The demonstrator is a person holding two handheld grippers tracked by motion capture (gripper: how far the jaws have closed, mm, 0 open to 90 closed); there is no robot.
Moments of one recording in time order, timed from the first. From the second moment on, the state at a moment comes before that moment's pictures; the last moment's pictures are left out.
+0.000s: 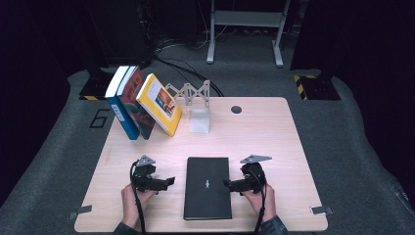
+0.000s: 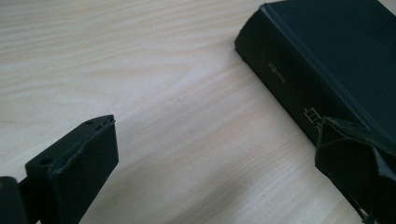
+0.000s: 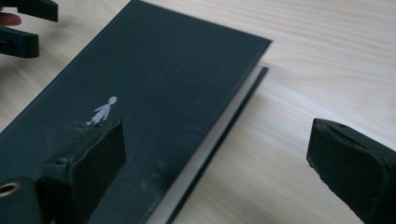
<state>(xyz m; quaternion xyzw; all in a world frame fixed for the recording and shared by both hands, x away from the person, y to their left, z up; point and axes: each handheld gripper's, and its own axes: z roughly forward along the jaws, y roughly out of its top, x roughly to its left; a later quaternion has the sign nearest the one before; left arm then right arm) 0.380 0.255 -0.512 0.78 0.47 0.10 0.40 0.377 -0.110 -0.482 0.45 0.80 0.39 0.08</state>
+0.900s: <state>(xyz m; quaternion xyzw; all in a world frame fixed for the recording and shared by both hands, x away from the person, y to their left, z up) 0.365 0.220 -0.525 0.81 0.44 0.12 0.38 0.376 -0.089 -0.493 0.45 0.81 0.37 0.04</state>
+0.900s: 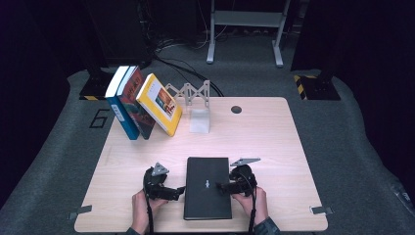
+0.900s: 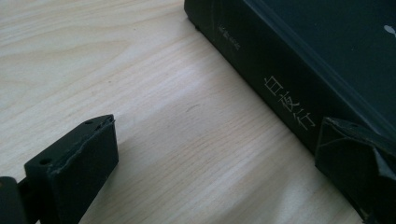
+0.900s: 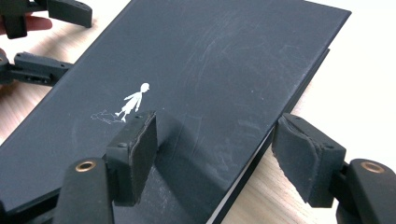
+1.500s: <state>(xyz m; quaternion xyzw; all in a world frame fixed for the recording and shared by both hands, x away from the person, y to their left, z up) 0.367 0.216 -0.526 0.79 0.46 0.12 0.38 0.401 -0.082 -0.490 0.45 0.82 0.36 0.03</state>
